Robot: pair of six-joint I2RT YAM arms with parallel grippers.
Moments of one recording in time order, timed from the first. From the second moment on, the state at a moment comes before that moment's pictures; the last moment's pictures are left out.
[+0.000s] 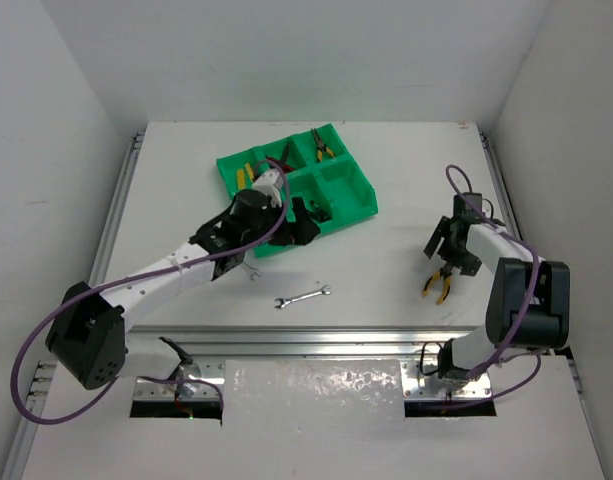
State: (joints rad) left arm -0.60 1.31 0.93 -0.02 0.04 -0.57; right arm -0.13 1.49 0.77 -0.49 0.19 0.41
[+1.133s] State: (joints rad) left arm -0.62 1.34 0.83 0.06 0.11 -0.58; right arm -0.17 1.66 0.83 -0.39 0.08 0.36
